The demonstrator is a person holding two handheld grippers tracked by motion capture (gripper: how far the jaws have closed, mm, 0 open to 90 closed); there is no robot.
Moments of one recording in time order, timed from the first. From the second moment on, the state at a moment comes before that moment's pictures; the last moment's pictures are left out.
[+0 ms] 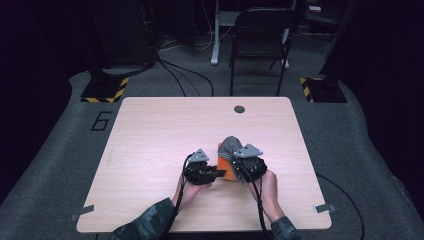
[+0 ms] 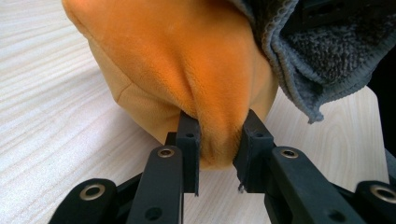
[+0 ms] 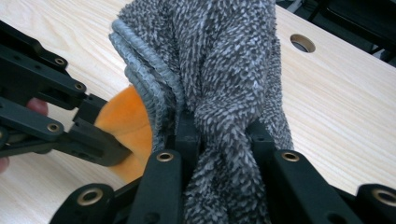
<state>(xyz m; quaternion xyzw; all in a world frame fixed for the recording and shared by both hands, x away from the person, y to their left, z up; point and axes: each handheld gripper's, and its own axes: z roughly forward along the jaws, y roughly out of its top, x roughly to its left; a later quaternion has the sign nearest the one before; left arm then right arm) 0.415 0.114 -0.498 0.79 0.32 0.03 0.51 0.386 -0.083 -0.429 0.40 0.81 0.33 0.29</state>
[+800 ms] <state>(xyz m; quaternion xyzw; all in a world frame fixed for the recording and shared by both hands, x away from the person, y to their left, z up) 0.417 0.113 -0.500 0.80 0.31 0.03 0.51 0.403 -0.127 -0.438 0.46 0.79 0.32 0.26</state>
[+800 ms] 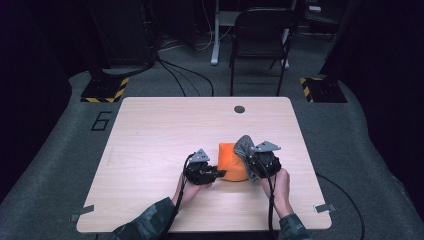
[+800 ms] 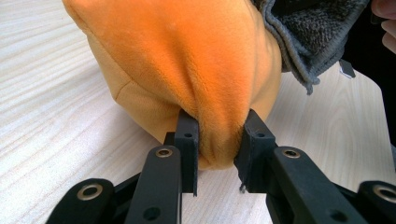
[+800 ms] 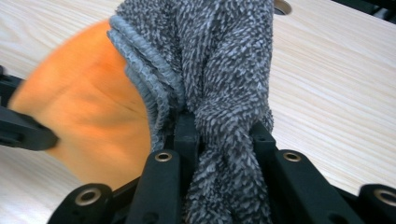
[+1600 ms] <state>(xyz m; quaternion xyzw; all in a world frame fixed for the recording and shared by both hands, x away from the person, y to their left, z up) 0.417 0.114 -0.501 0.80 0.31 0.03 0.51 0.429 -0.163 -0.481 0.53 0.78 0.26 0.23</state>
